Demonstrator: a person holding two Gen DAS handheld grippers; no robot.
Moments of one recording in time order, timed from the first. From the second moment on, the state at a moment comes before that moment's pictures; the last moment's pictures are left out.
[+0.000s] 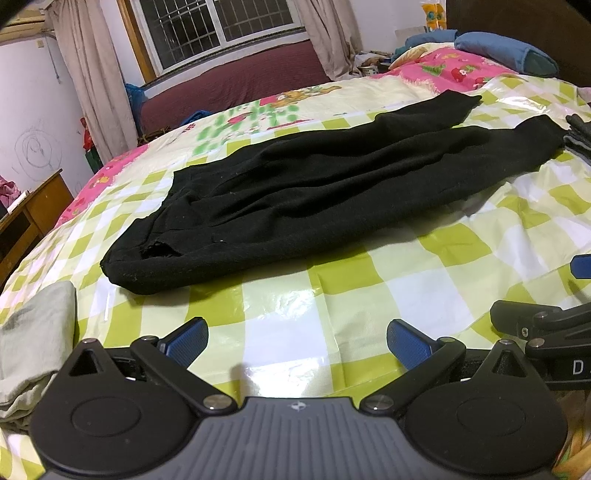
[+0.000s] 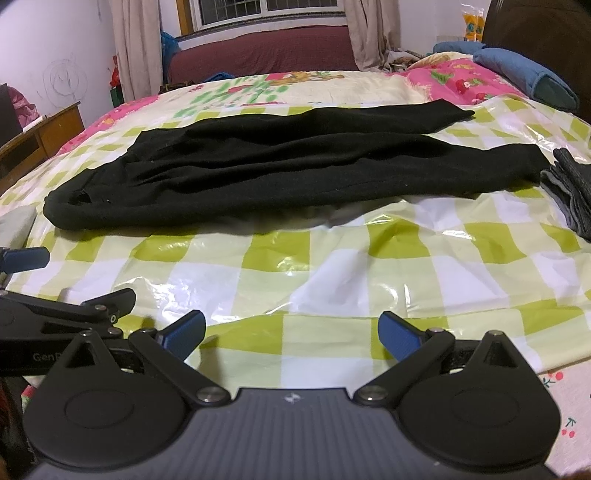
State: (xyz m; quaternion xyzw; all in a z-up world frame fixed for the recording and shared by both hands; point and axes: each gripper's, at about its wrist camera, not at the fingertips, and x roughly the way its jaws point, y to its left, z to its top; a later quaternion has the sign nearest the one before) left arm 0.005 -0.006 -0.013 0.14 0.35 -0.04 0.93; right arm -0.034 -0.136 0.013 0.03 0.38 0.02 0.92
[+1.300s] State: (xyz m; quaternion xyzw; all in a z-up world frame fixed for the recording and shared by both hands) left arm 0.007 -0.011 -0.017 0.16 0.35 -0.04 0.92; right arm -0.032 -0.136 0.009 0.03 0.39 0.02 0.92
